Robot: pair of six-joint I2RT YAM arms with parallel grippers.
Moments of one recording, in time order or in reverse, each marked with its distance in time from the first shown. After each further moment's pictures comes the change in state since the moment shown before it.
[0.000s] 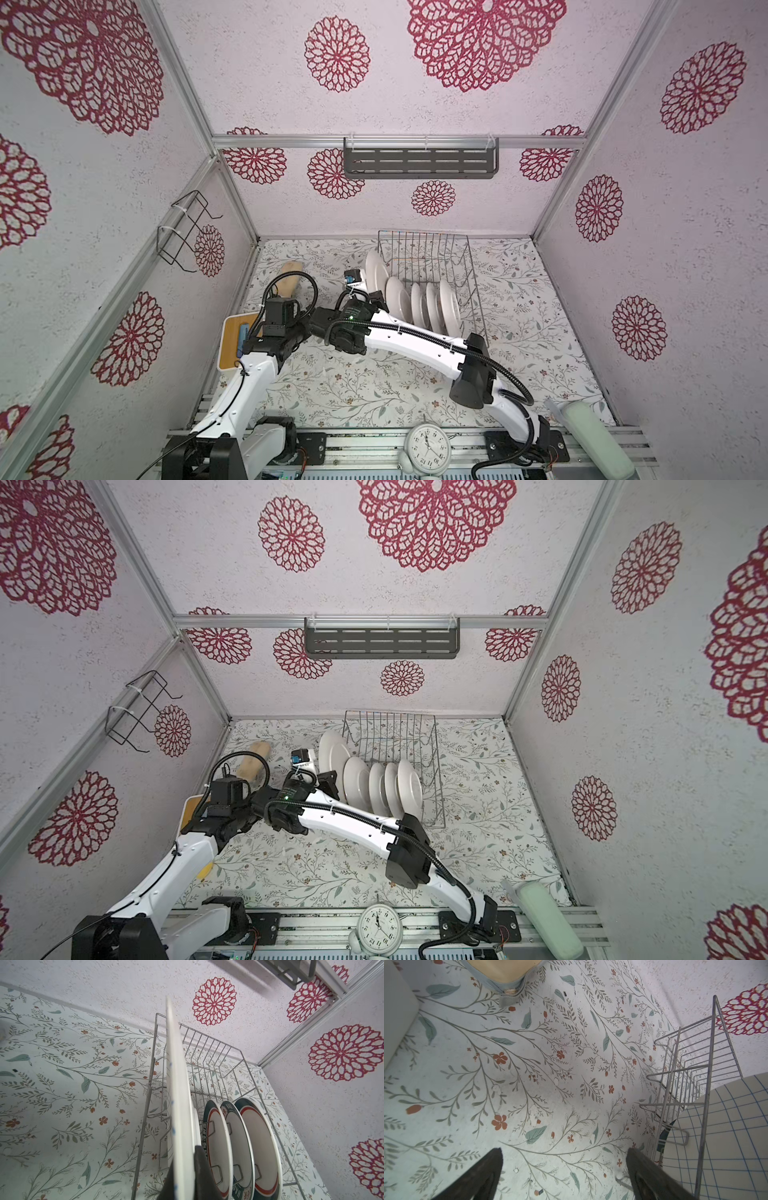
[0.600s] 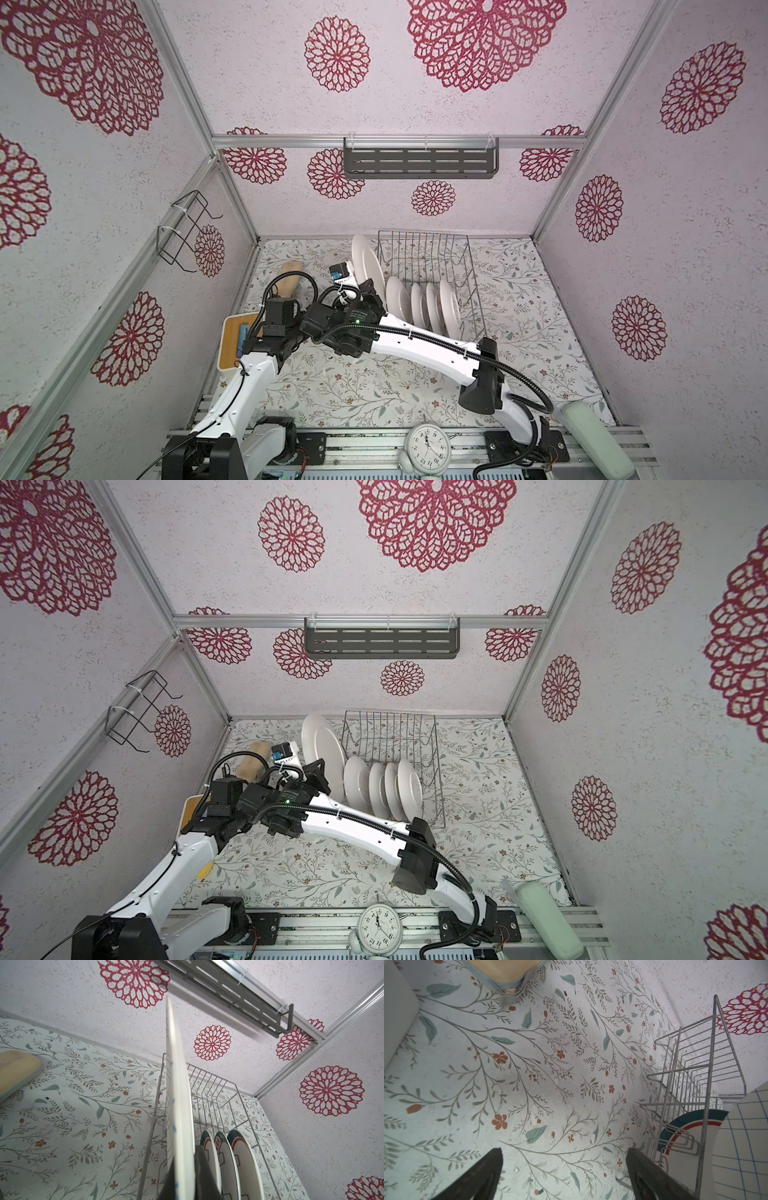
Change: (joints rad) left arm 0.000 0.000 0.001 -0.003 0.000 0.000; right arm 0.042 -0.075 0.000 0.236 0.118 -0.302
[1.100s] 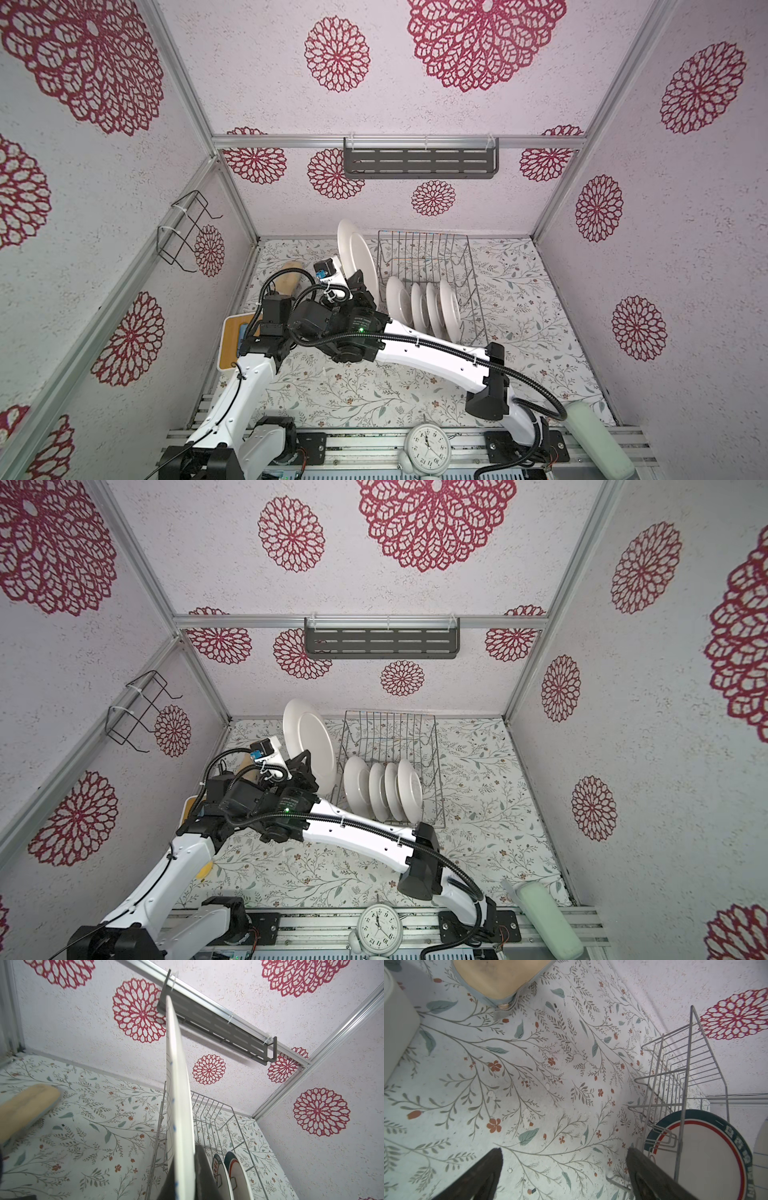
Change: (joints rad) left arm 0.000 -0.042 0.042 -0.027 0.004 0.000; right arm 0.051 -0.071 -0.008 0.311 0.094 -0.307
